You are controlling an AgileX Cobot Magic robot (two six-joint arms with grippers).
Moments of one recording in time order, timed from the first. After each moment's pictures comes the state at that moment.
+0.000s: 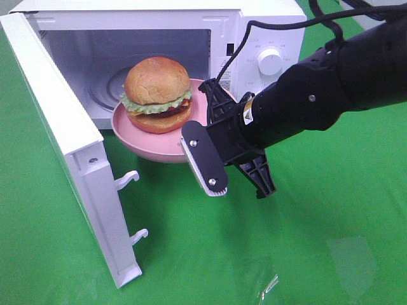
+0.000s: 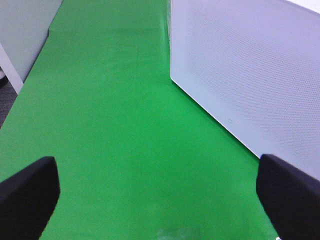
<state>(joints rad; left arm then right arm) 0.03 0.00 -0.50 -0.07 1.04 0.08 0.66 1.78 -0.95 -0.10 0.11 -1.44</state>
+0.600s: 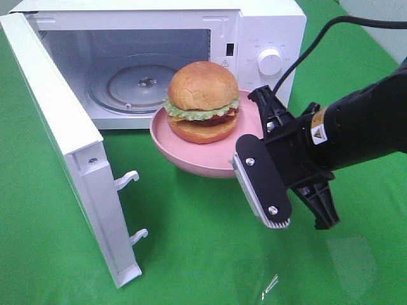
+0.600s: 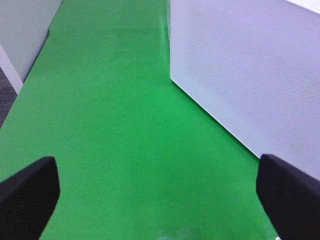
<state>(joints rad) 0.03 0.00 -0.50 -0.07 1.04 0.08 0.65 1.47 -0.70 -0.13 0.19 -1.36</state>
